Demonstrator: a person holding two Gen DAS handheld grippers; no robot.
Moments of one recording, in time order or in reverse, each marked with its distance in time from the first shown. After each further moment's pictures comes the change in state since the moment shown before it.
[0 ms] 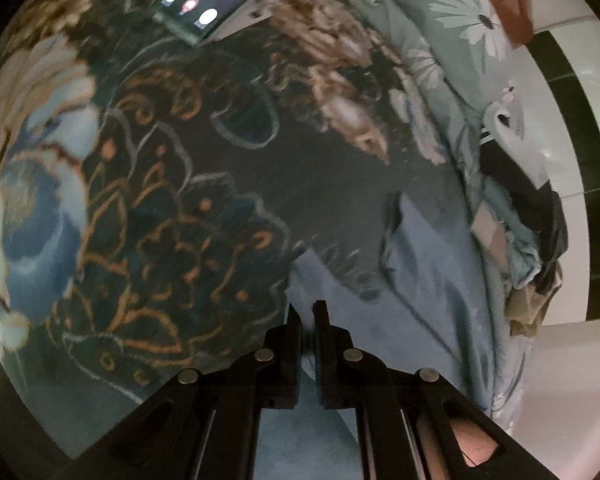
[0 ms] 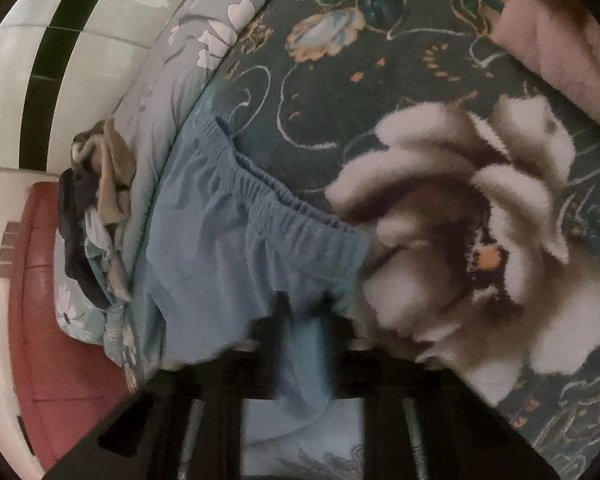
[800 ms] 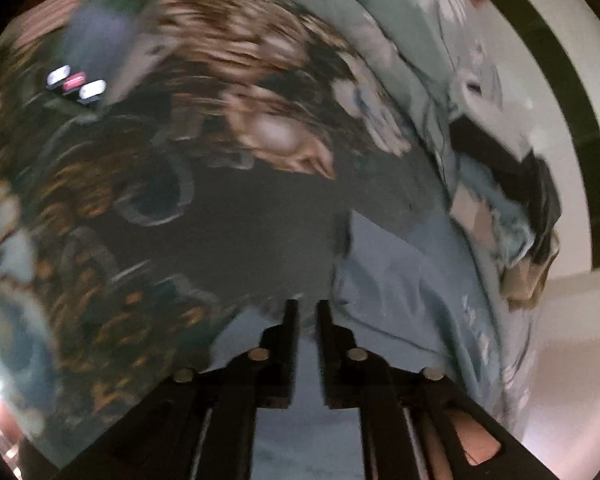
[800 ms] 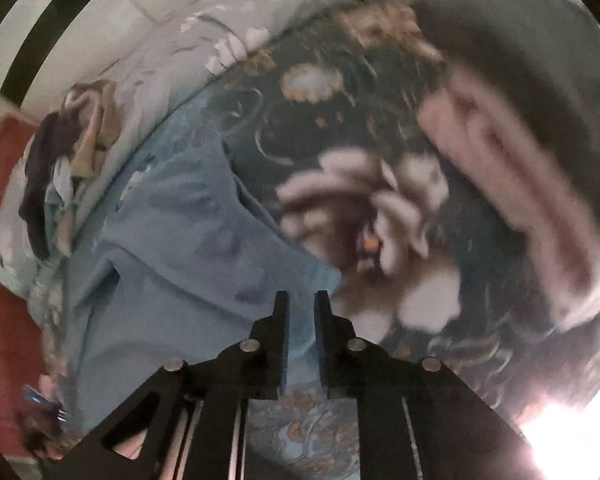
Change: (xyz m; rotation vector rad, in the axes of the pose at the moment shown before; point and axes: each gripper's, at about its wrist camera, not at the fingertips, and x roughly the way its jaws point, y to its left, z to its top) left arm 0.031 -0.063 0.043 0.205 0.094 0.037; right arm -0.070 0.022 -0.035 -0.266 -0.099 -0.277
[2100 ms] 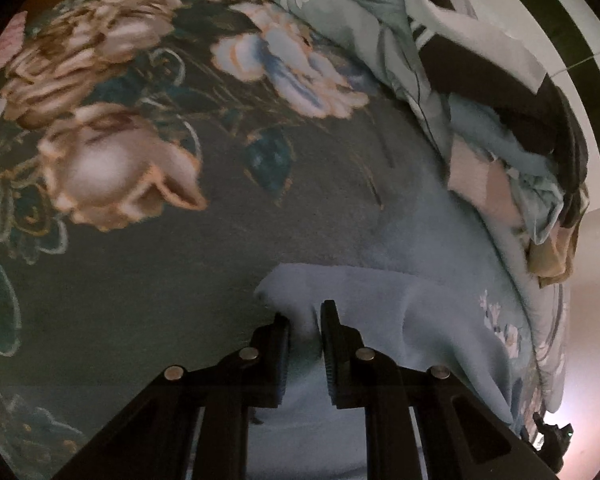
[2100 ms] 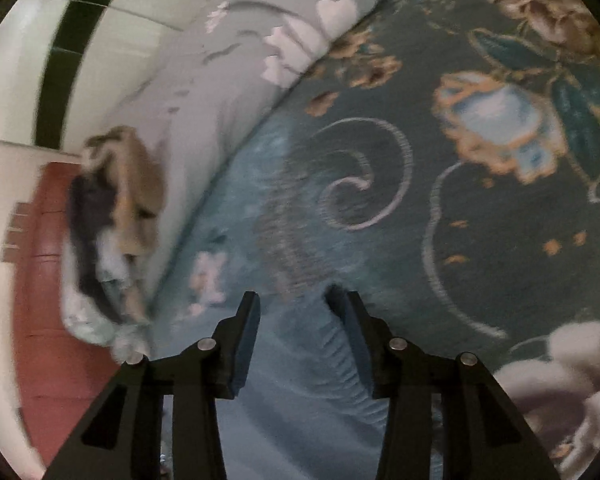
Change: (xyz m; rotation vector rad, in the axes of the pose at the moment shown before) left arm 0.100 -0.061 0.037 0.178 0.080 0.037; right arm 0.121 0.056 0.132 0.165 0.116 0.388
